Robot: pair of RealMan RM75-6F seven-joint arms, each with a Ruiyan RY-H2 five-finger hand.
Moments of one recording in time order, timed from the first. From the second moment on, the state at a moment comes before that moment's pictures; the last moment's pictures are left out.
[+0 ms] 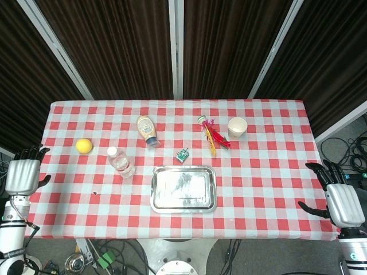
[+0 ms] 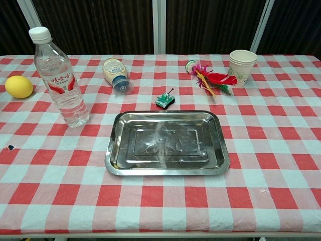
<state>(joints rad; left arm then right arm) -0.26 -1.28 -0.15 -1.41 1.29 1.33 0.28 0.11 -0.93 0.07 -1.90 -1.49 1.43 0.05</state>
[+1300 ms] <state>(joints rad) -0.31 -1.69 -0.30 -1.42 1.25 1.27 -0.66 0.09 -0.92 0.09 -1.89 -1.50 1.47 0.09</state>
